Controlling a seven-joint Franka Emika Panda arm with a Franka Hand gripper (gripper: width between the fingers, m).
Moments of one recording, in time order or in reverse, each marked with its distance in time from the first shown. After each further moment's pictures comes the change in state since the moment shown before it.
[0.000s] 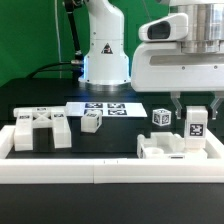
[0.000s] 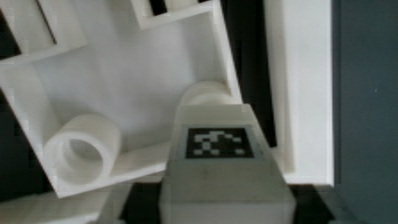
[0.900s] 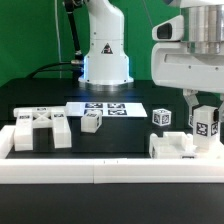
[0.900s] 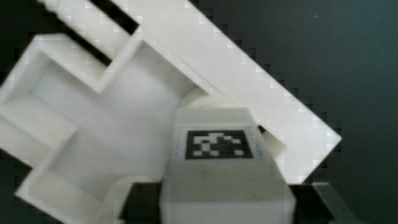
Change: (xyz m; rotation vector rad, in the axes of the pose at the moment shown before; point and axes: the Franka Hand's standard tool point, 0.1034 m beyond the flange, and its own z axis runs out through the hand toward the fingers) arm -0.007 -0.018 0.002 0.021 -0.008 0.677
